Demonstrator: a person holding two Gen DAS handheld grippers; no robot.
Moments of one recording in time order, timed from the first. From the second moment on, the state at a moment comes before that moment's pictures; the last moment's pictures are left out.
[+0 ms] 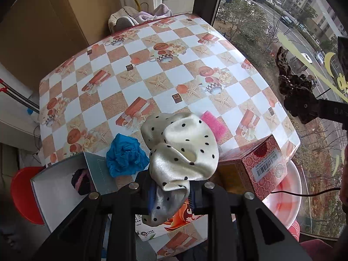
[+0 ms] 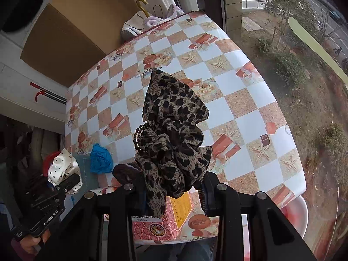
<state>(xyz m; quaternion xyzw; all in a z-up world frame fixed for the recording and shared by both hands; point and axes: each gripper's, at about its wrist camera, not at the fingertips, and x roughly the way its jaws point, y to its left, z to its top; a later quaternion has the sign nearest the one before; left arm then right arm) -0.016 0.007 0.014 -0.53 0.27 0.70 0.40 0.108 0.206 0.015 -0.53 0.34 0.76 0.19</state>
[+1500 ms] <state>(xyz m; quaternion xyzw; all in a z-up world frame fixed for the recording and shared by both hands) -0.013 -0.202 0.027 -0.55 0.18 0.77 0.27 0.009 -0.065 0.050 -0.60 0.13 0.79 -0.04</state>
